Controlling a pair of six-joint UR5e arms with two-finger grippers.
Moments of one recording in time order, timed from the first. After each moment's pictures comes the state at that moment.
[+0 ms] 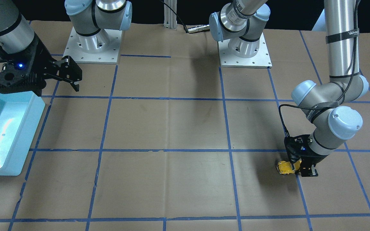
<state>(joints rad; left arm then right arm) -1.22 -2.07 -1.80 -0.74 1.61 1.93 1.50 -1.49 1.46 -1.50 -1.53 -0.23</state>
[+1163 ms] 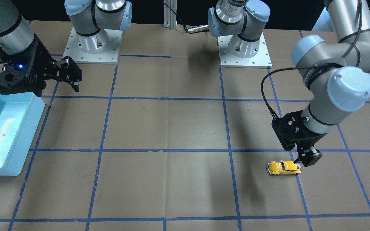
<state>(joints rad) -1.42 -1.86 -1.58 -1.25 1.64 1.43 1.50 -1.49 1.46 -1.50 -1.53 -0.23</state>
